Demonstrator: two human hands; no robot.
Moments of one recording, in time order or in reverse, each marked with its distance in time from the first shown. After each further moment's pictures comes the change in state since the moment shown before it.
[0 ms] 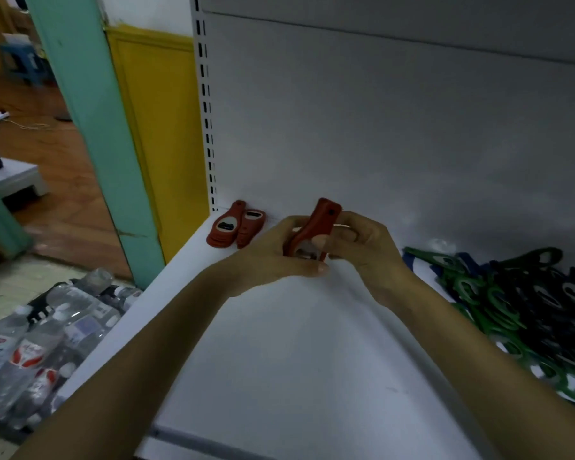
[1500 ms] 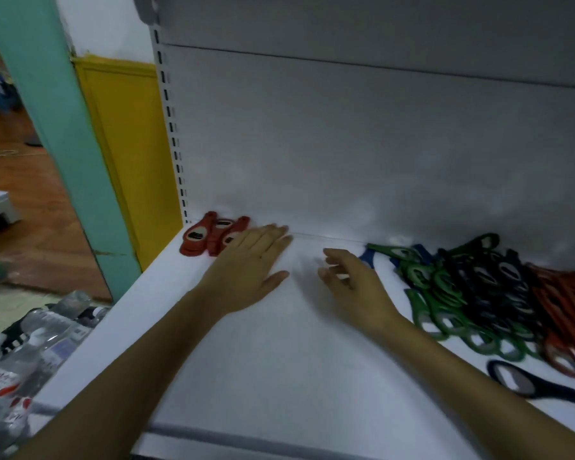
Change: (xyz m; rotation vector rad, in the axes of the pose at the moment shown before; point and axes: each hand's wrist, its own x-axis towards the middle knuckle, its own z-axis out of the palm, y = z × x) left_hand -0.004 -0.017 0.021 1.320 0.219 0.451; right_hand -0.060 0.028 -0.032 -0.639 0.194 0.043
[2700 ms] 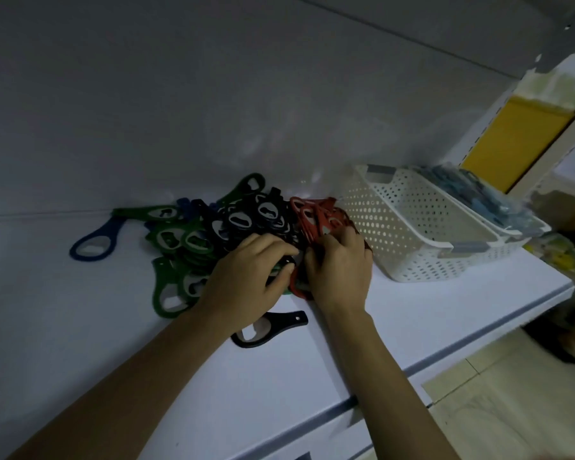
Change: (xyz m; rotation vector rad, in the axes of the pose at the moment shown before) left_hand 0.141 0.296 0.082 -0.773 0.144 0.238; right_hand -0.095 0.151 -0.208 -0.824 0.662 0.341
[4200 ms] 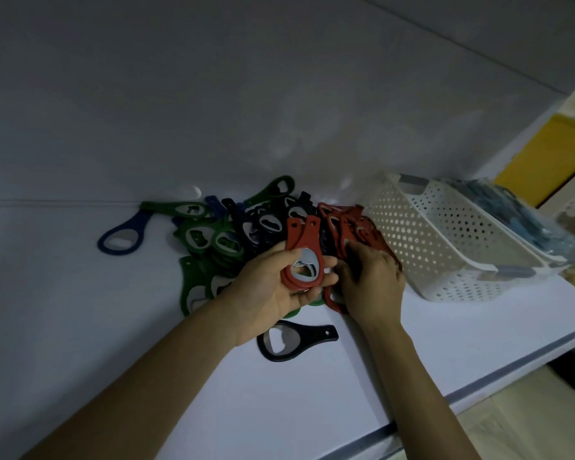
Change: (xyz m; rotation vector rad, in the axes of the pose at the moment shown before) left_hand 0.007 0.003 -0.016 -1.672 -0.140 -0.887; right_hand 0.005 0.014 0.008 0.083 -0.116 0.043
